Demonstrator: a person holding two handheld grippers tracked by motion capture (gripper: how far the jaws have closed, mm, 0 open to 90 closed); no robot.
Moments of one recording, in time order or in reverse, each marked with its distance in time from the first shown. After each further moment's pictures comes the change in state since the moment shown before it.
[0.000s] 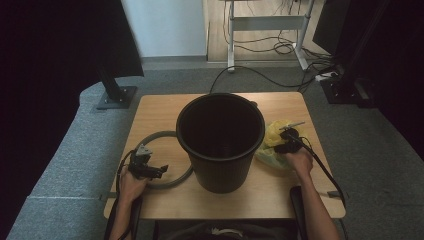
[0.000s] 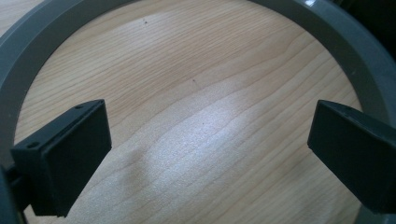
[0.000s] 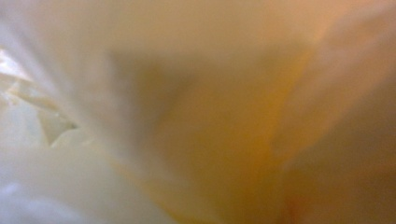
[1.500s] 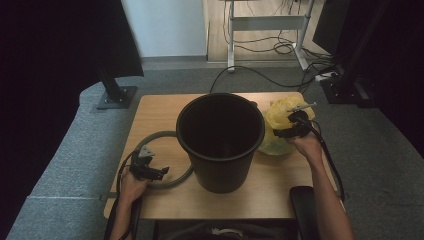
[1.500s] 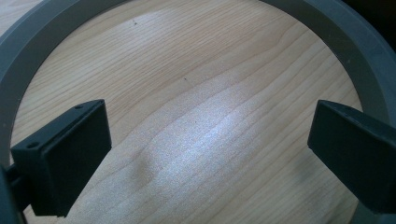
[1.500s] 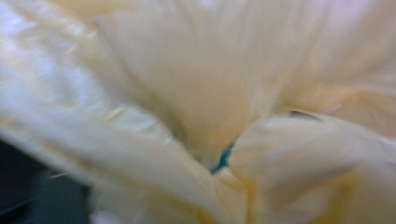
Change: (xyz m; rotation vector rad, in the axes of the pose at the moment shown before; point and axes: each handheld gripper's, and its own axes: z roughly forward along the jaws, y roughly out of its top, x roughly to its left) left arm -0.007 0.000 0.000 0.006 0.003 0.063; right arm -0.004 0.045 -0.067 -0.094 0.000 -0.029
